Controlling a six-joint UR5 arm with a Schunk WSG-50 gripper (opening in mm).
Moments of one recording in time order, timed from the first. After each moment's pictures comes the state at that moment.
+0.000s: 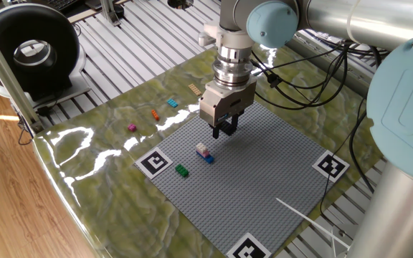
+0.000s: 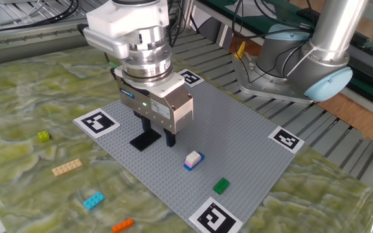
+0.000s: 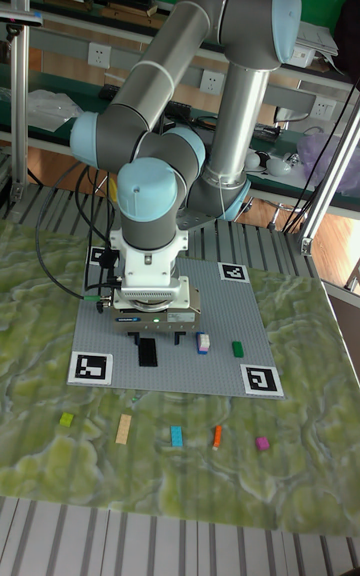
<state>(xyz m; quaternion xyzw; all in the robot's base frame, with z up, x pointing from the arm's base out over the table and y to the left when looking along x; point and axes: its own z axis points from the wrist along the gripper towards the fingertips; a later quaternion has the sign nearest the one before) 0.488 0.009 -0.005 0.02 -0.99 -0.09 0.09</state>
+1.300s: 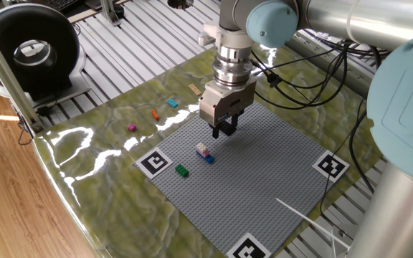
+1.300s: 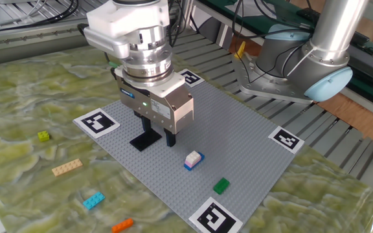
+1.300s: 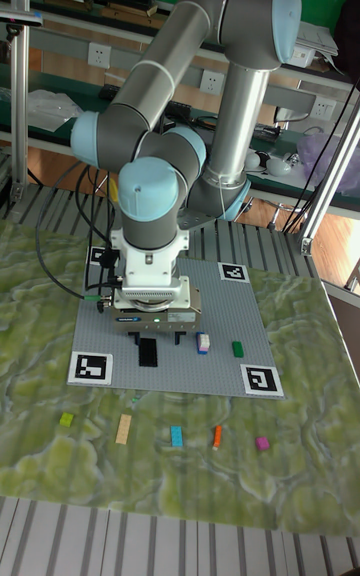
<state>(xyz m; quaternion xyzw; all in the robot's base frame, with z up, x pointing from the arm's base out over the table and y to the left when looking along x) 0.490 0.009 -0.003 0.02 -0.99 -0.09 0.09</state>
